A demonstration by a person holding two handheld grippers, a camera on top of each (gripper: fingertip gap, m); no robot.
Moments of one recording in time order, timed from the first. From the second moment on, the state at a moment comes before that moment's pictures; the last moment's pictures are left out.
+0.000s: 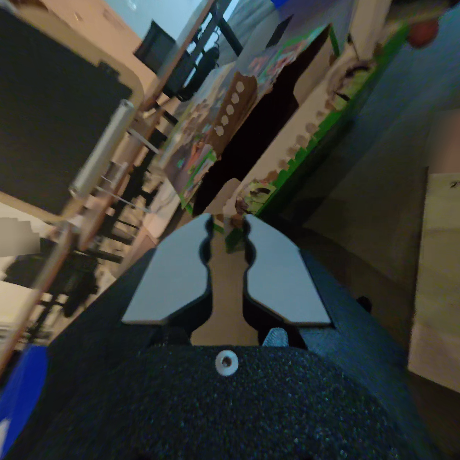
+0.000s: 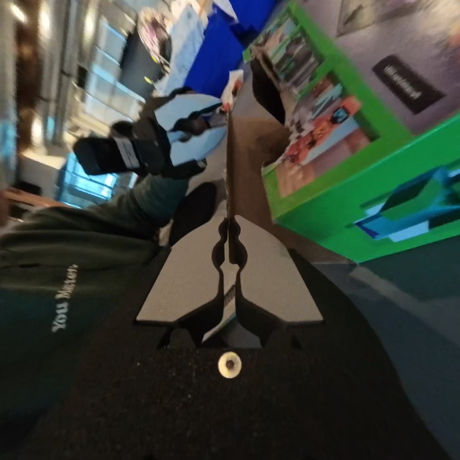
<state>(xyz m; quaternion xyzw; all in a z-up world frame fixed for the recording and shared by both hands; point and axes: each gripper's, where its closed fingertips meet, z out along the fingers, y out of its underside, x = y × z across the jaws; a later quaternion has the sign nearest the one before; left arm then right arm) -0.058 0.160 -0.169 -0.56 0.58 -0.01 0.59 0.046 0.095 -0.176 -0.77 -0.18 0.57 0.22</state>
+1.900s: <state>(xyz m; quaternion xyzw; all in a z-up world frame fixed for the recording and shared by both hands) -0.031 0.166 -0.160 -0.41 0.73 0.07 0.53 0.143 0.317 -0.178 -0.87 -0.35 0.26 0.23</state>
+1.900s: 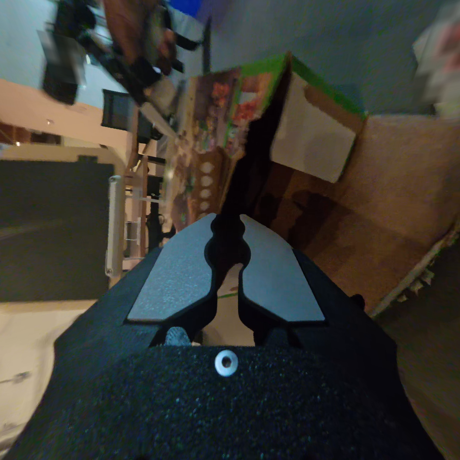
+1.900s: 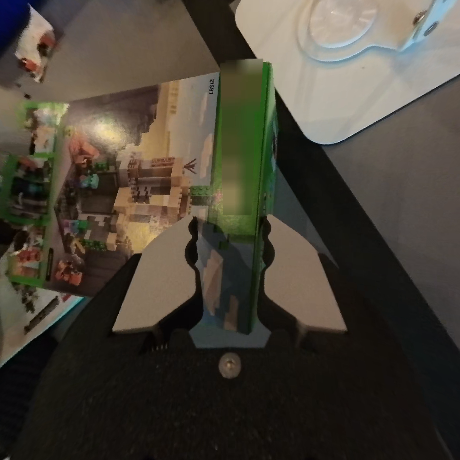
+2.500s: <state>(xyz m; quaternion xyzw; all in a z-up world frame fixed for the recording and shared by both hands) -0.084 0.117 -0.226 -0.46 0.78 -0.03 0.41 0.143 0.317 -0.179 -0.86 -0.34 0.28 0.24</state>
